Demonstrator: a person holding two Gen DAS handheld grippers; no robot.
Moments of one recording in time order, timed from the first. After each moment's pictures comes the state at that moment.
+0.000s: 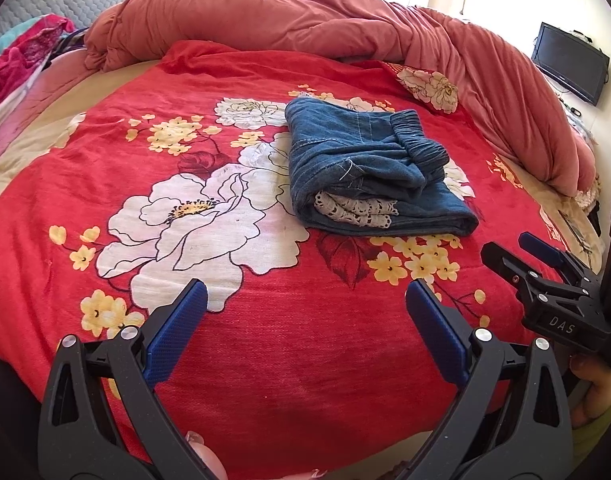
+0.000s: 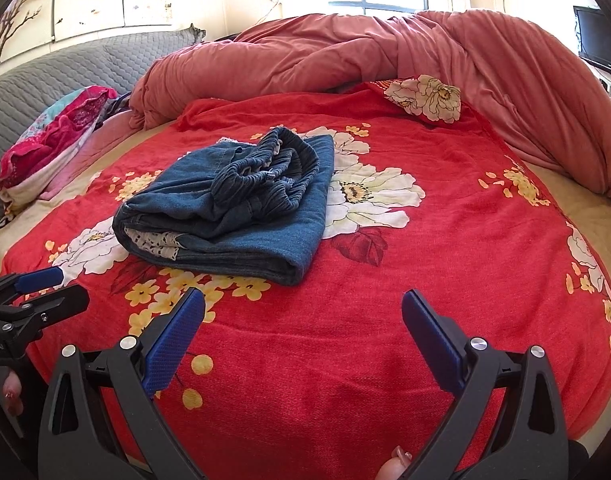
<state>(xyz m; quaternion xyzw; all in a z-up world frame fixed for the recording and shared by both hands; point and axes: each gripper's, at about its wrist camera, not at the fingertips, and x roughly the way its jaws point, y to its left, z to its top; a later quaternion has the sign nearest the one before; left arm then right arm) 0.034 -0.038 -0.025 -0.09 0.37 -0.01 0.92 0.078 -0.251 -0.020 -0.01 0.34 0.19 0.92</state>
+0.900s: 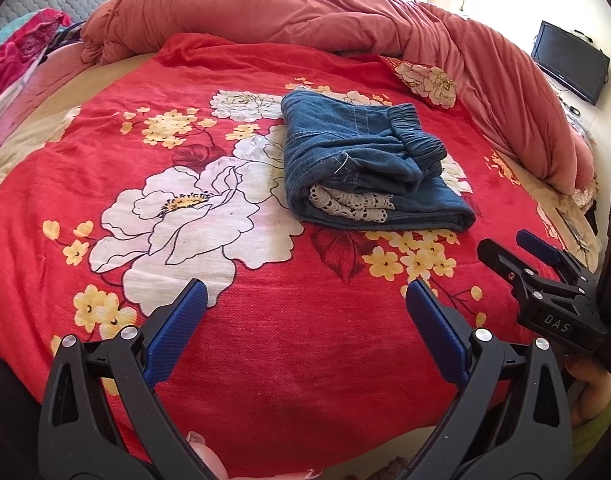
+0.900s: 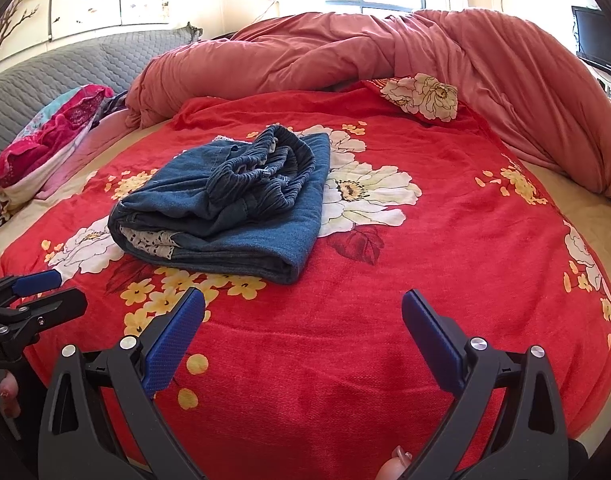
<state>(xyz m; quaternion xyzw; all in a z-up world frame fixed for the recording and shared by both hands) 0.035 -0.041 -0.027 -0.09 0.38 -0.01 0.92 0.079 -0.254 -0.022 -0.01 0.34 0.18 0.92</state>
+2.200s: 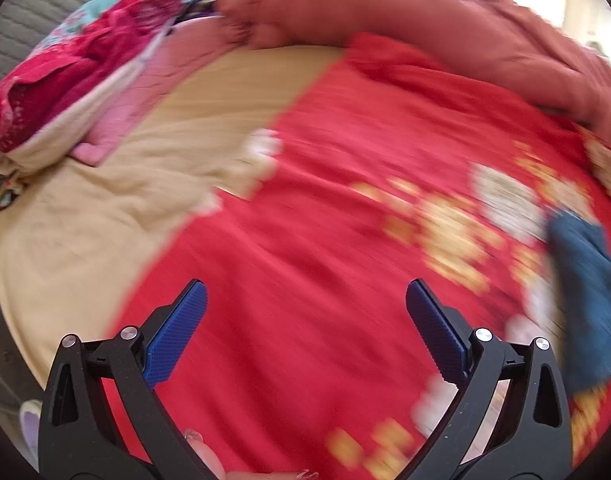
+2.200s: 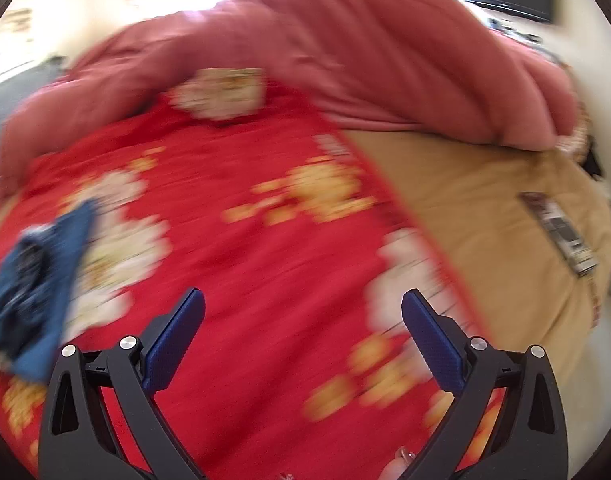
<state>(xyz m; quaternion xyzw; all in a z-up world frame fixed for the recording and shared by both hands) 0.137 0.183 -0.005 -0.10 0.43 0.24 0.86 0.201 -0.435 -0.014 0.04 0.39 -0.06 0.92</state>
